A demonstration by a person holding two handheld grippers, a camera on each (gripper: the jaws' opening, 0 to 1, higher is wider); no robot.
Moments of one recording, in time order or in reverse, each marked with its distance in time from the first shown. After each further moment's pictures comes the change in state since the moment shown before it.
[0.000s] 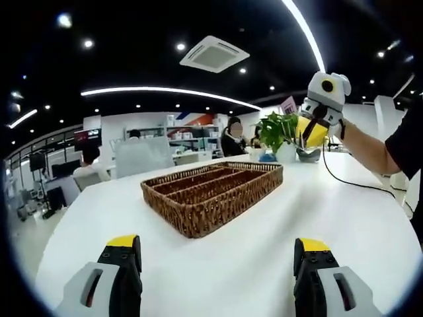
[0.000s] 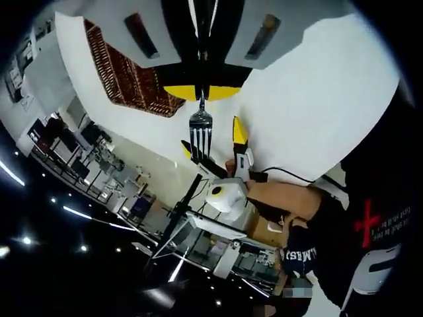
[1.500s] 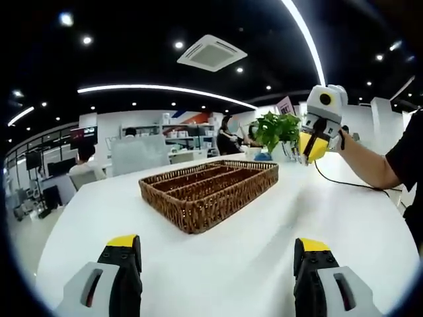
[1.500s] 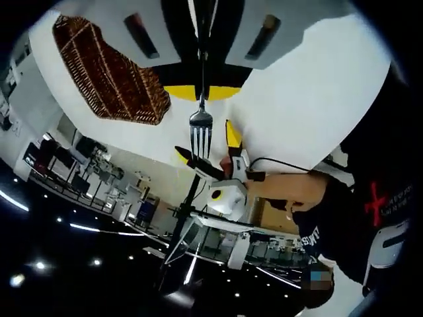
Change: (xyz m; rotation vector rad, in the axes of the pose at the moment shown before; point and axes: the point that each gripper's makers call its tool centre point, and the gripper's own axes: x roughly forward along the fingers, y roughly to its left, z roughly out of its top) left arm -0.008 -0.002 -0.005 0.002 0.012 -0.034; right arm 0.006 0.032 -0.002 0.123 -0.038 0.005
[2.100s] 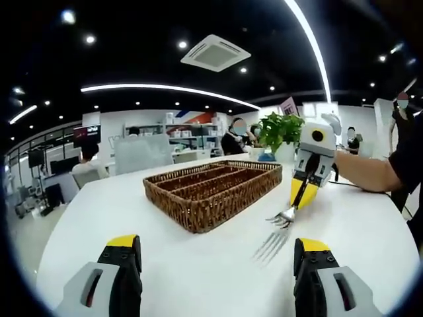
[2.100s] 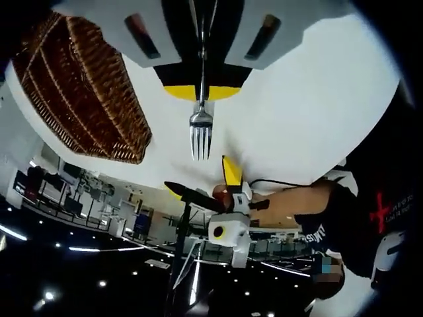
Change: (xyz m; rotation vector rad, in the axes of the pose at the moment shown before) left arm -0.001 0.005 0.000 -0.016 -0.002 0.019; right arm 0.036 0.002 -0.065 0.135 0.022 0.072
